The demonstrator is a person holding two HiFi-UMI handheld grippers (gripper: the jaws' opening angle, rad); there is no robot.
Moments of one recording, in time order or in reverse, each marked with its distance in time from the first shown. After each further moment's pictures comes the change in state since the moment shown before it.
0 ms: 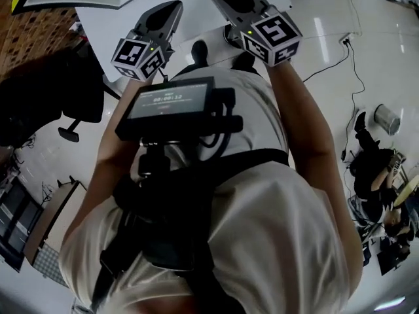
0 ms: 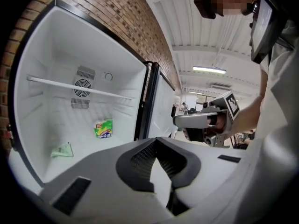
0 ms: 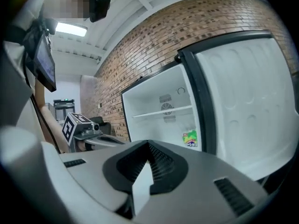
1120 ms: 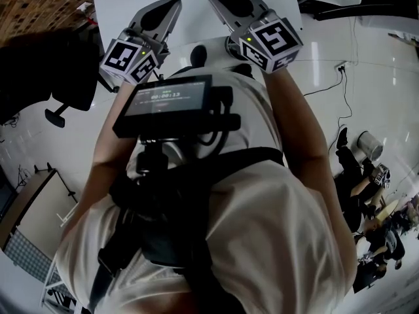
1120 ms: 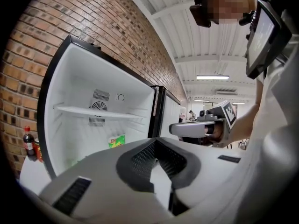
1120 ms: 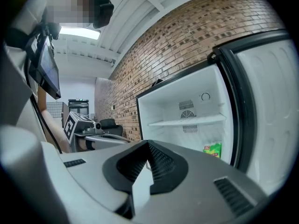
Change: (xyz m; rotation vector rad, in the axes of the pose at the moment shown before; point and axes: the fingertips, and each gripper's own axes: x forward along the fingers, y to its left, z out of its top) left arm -0.064 0.019 0.043 0.018 -0.151 0.102; right arm 0.041 0.058 0.036 -0.084 -0.050 0.163
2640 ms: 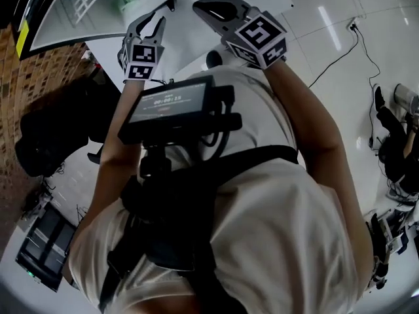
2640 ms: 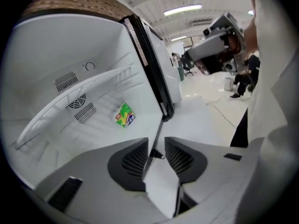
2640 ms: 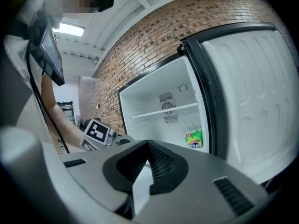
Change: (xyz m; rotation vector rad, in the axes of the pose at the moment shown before) left arm 0.062 0.074 -0.116 0.588 0.595 -0.020; right arm -0.015 -0.041 -0.044 0.097 0.035 -0.160
